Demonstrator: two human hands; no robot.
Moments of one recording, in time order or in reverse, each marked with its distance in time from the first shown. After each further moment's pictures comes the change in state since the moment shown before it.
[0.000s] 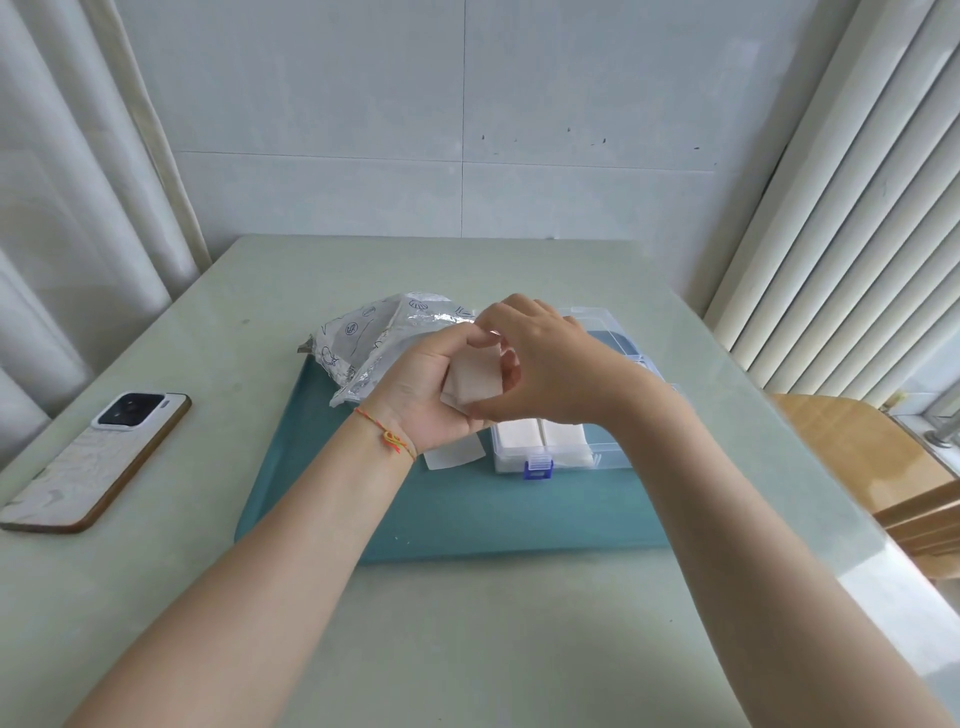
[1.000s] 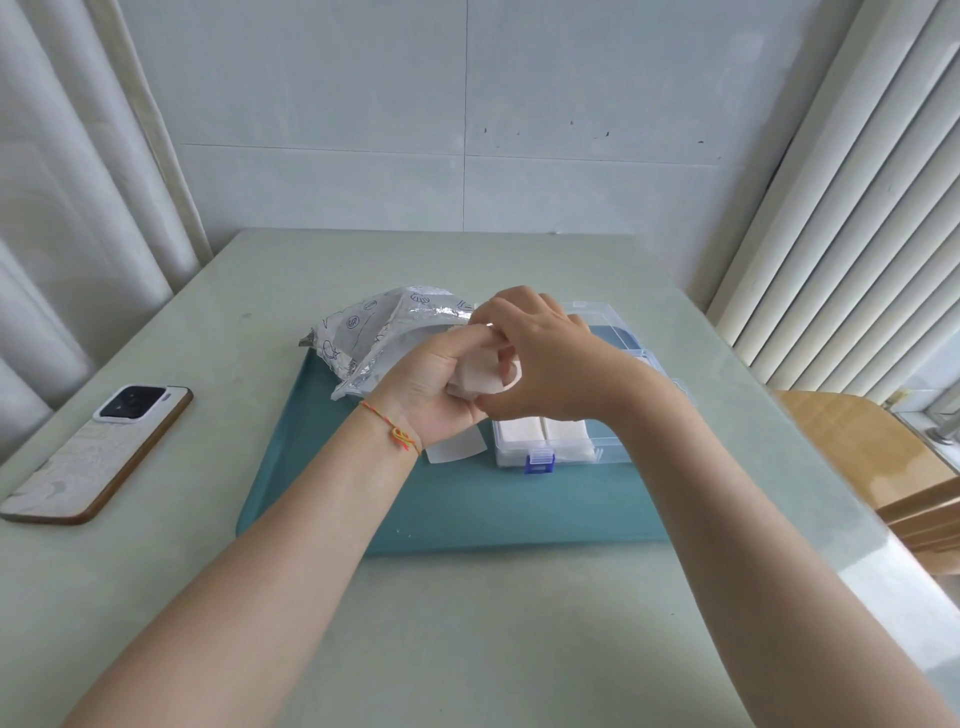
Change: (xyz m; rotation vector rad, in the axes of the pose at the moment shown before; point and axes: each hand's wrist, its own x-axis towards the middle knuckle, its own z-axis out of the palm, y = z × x) left_hand -0.004 -0.003 0.006 0.138 0.009 0.116; right_hand -0.001 -0.005 0.000 0.001 -0.036 0.025
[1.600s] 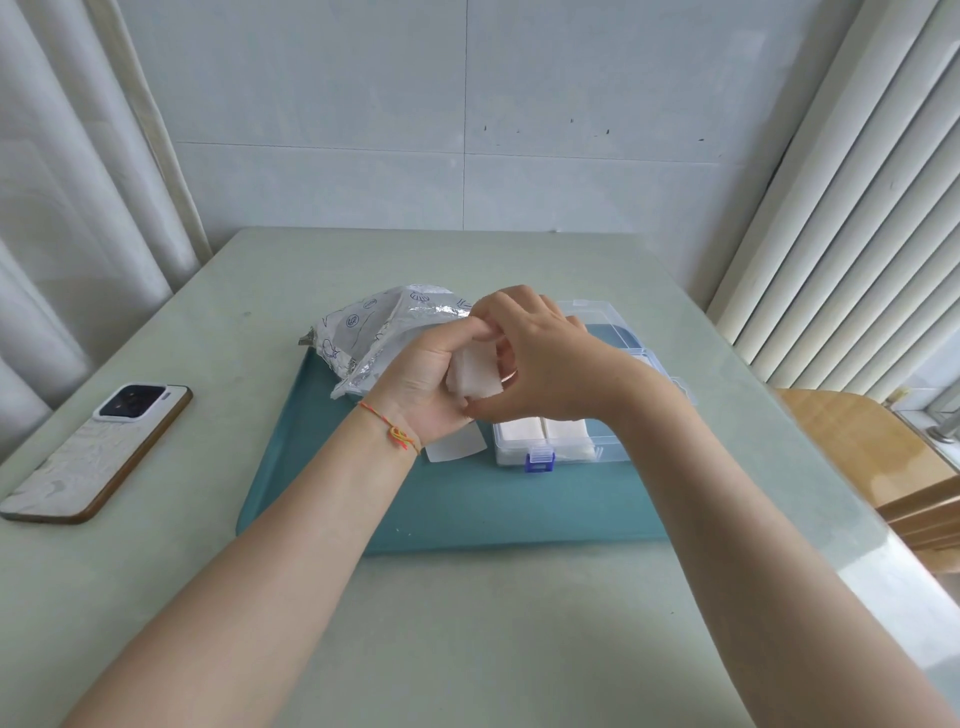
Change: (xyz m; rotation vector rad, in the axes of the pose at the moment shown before) left_hand -0.002 0.001 0.001 -0.061 0.013 0.036; right_hand -0.001 -0.001 0.001 0.054 -0.004 0.012
